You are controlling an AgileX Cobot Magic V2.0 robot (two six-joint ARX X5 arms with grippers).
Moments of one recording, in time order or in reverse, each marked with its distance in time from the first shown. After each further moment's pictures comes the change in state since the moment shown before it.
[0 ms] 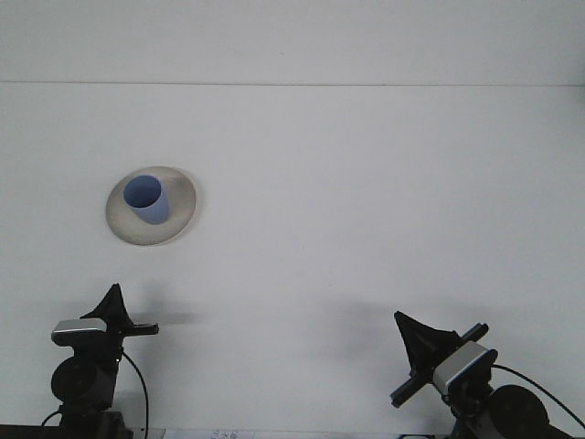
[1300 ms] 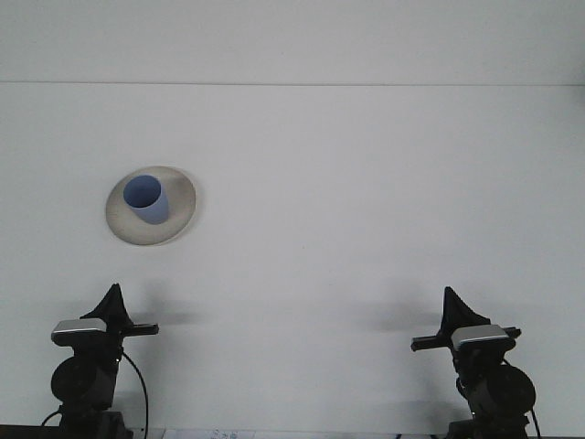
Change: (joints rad) left arm 0.000 0.000 0.000 0.000 0.000 0.000; right arm -0.890 -0.156 -0.373 0.256 -0.397 -0.052
